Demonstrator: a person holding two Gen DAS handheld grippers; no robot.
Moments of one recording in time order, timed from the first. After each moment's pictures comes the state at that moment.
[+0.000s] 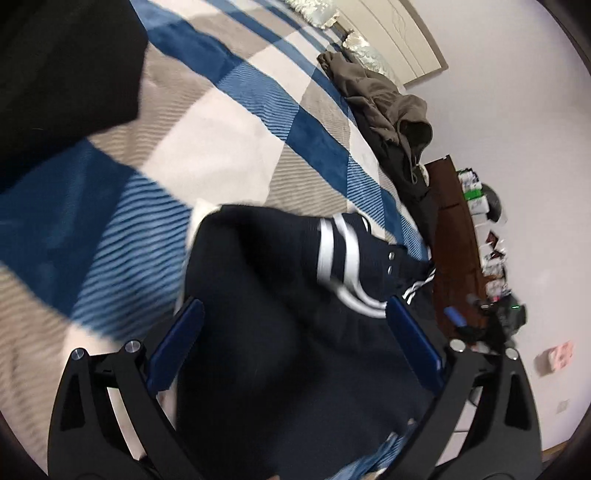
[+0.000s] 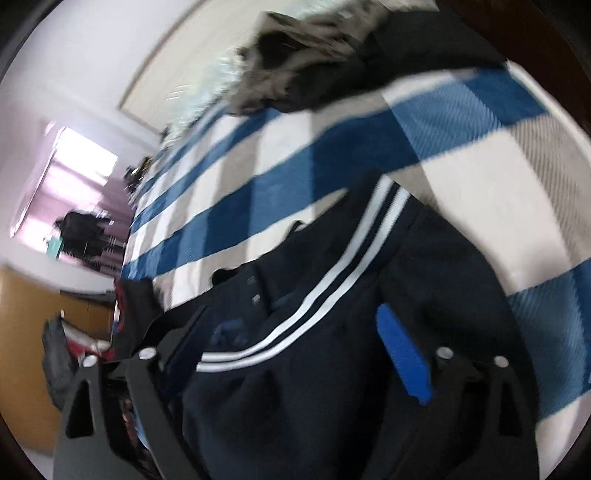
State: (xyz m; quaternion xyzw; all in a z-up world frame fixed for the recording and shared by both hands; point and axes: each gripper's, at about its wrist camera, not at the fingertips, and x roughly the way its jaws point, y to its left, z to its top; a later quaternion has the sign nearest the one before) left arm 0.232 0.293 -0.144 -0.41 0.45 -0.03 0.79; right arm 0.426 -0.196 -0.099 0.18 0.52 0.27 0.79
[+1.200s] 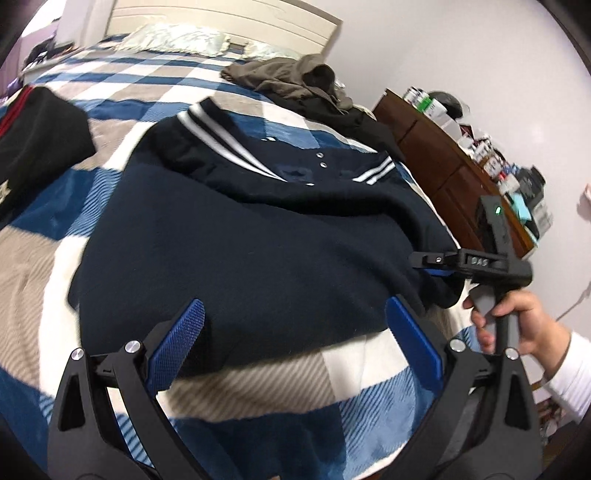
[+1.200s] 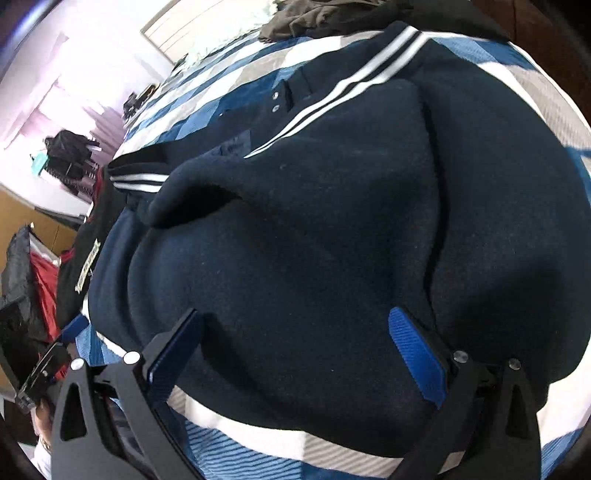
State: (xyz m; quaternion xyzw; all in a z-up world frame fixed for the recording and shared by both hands) left arm 0.117 0.121 -0.122 -0.18 0.41 -0.08 0.89; right arm 0.279 -0.145 -0.173 0.04 0.57 0.28 0.77
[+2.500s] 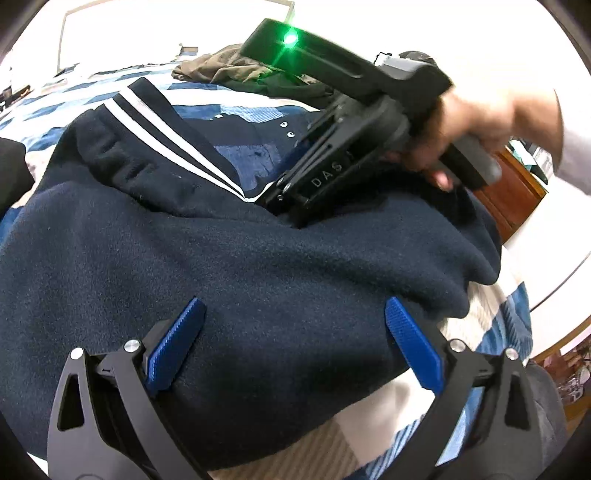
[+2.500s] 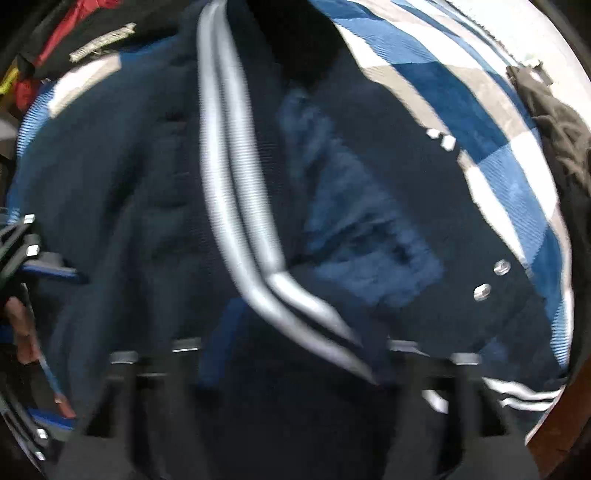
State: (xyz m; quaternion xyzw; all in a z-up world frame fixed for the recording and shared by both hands) left arm 0.172 0.077 -0.178 -0.11 0.41 -0.12 0.90; right arm 0.342 0.054 -0.210 -0.39 0.51 0.44 0.62
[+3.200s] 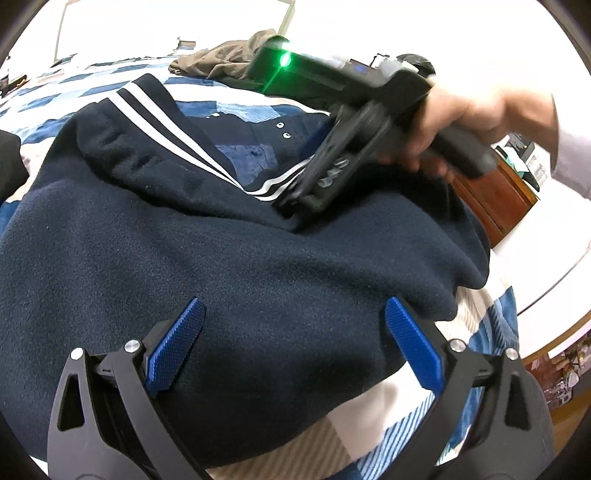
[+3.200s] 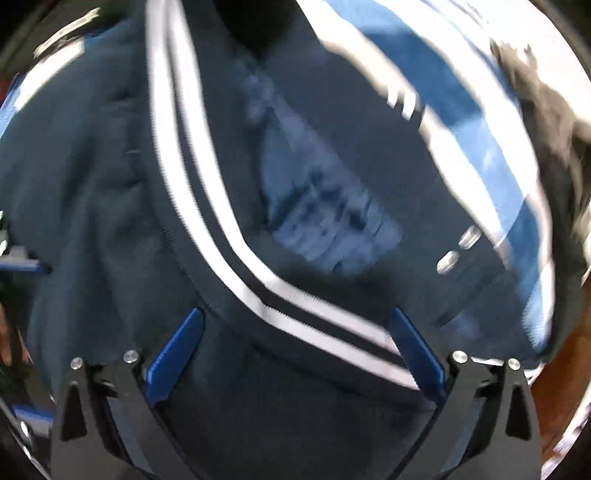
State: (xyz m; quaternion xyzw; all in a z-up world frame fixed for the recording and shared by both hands) left arm 0.172 0.083 -0.176 -0.12 0.41 -0.14 0.89; right arm 0.379 0.047 -0.225 -0.39 0.58 0.34 0.63
